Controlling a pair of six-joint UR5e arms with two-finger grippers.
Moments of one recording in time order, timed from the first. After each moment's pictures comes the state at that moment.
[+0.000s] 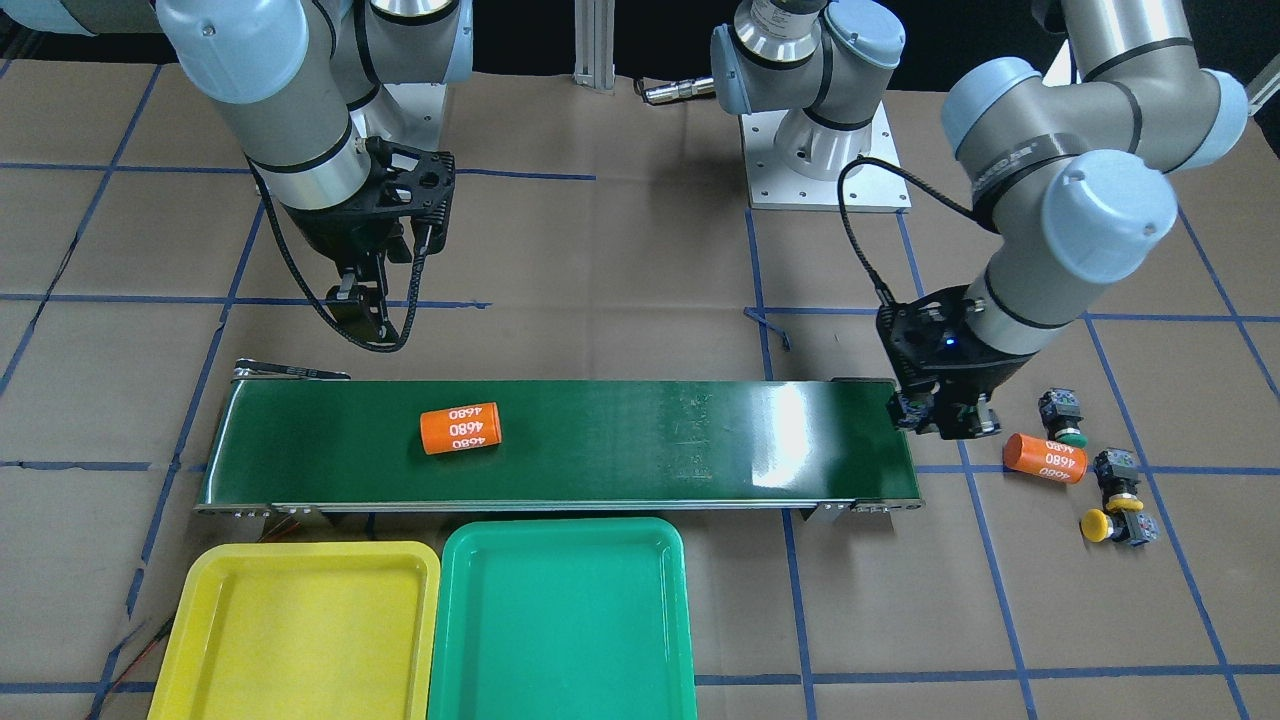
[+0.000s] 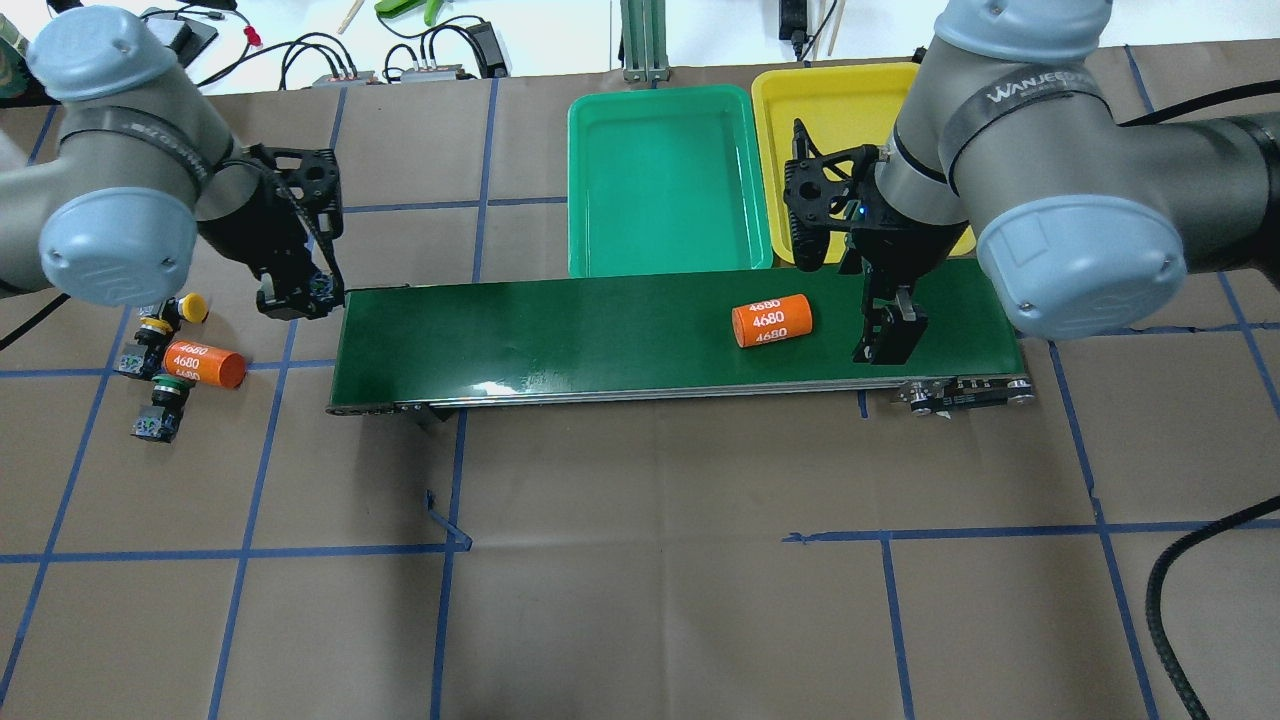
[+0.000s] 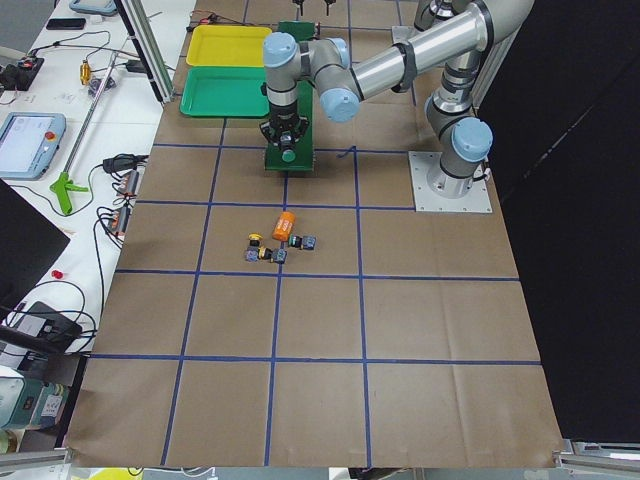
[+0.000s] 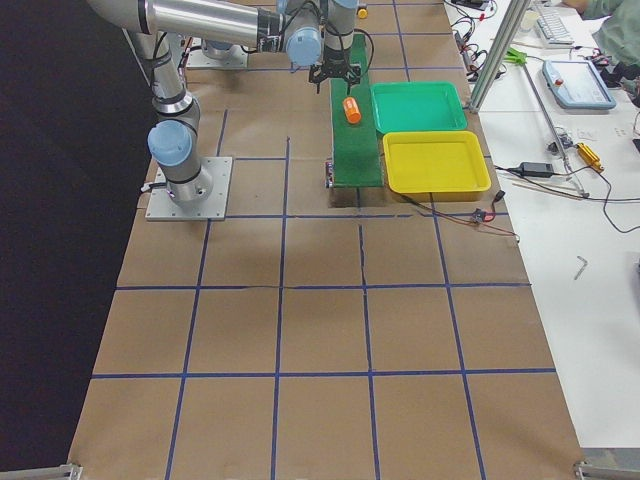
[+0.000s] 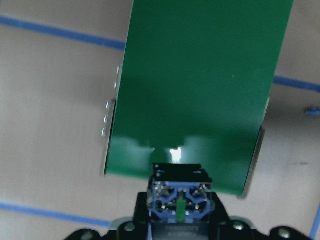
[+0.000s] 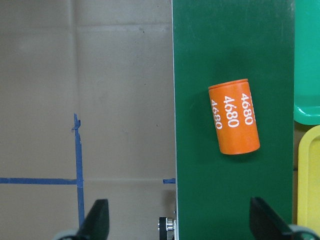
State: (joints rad) left arm -1.42 -1.78 -1.77 -1.20 1.57 1.57; right arm 1.65 -1.55 1.79 -1.79 -1.50 -1.48
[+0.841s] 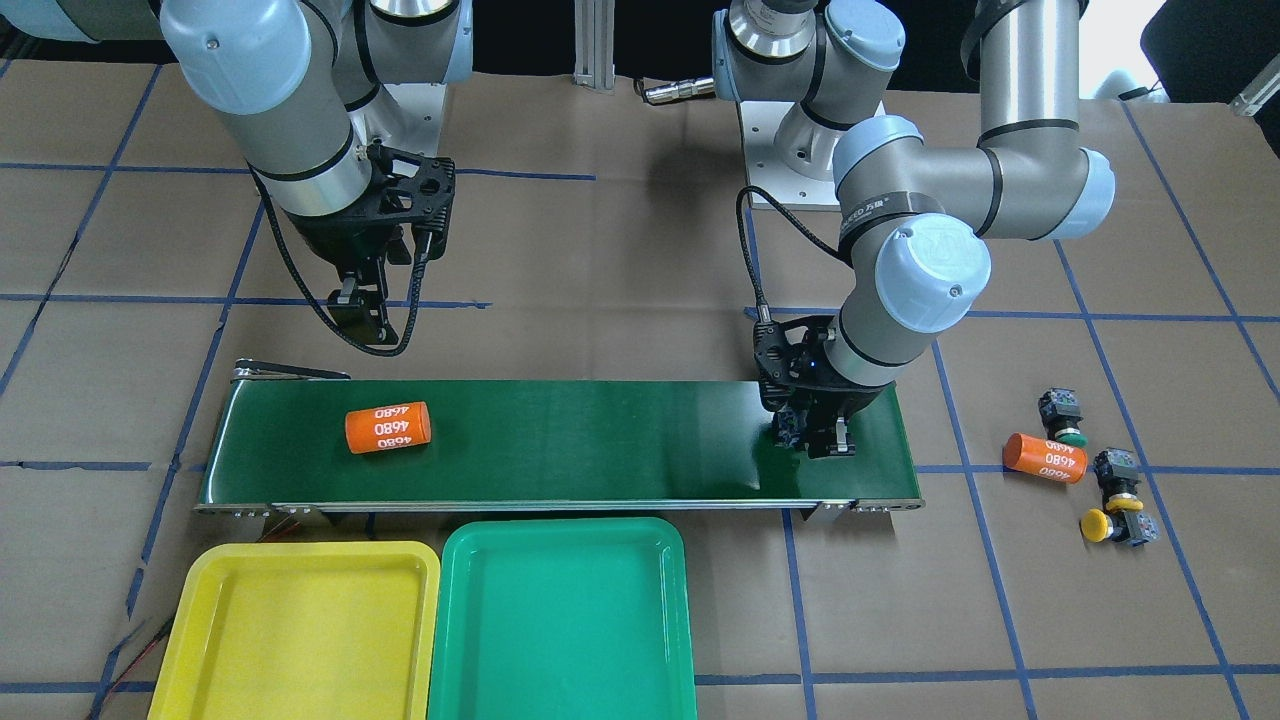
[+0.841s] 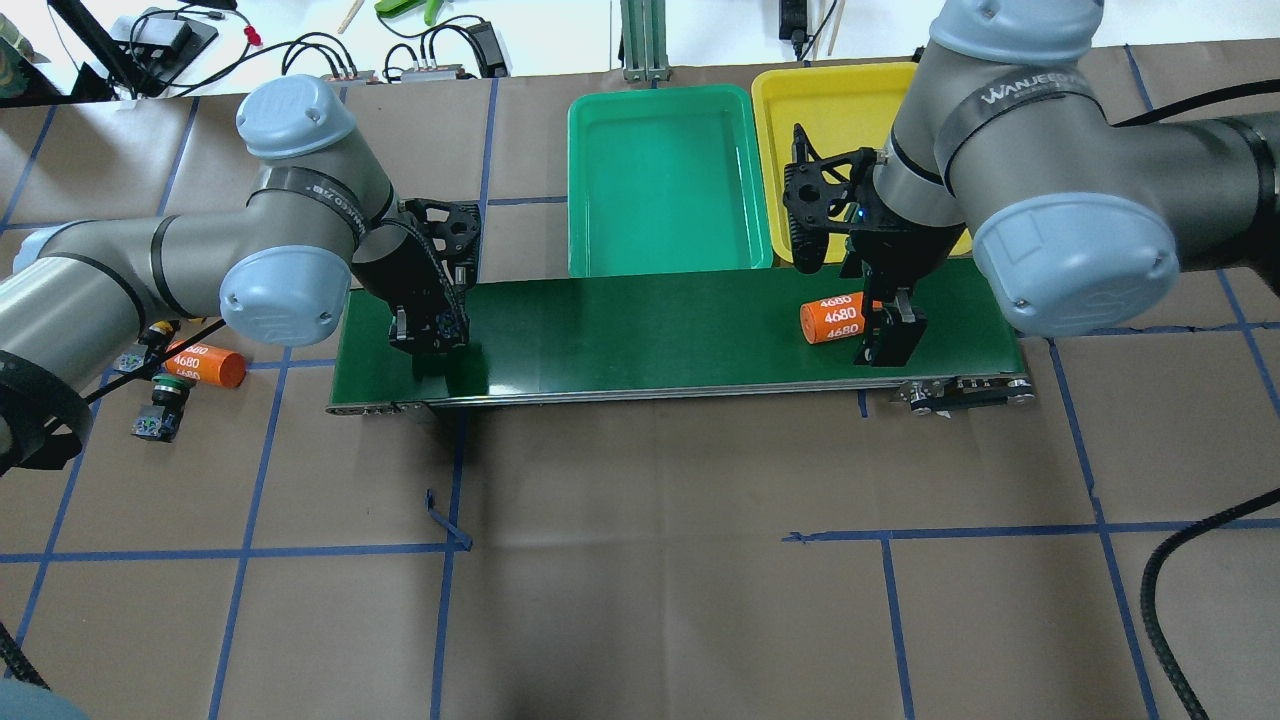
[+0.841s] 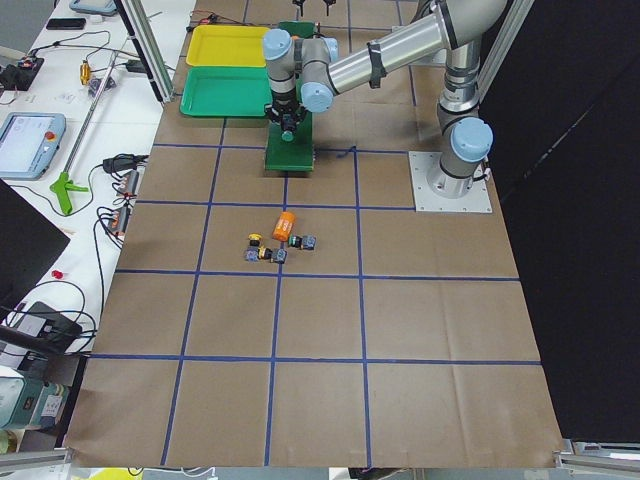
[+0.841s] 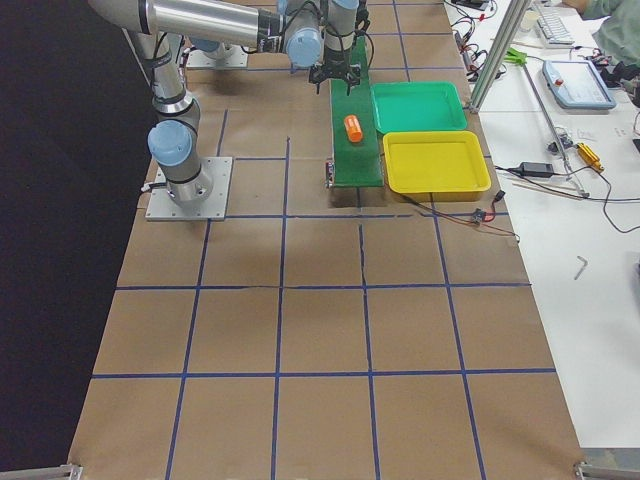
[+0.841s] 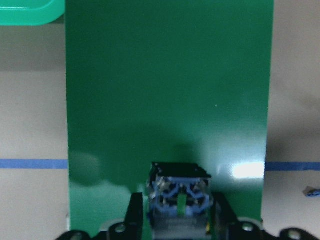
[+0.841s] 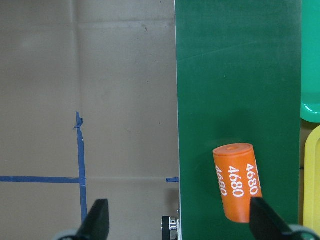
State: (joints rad) left arm -1.55 -1.84 -1.85 -1.07 1.53 1.56; right arm 1.65 -1.54 1.79 -1.78 -1.50 -1.48
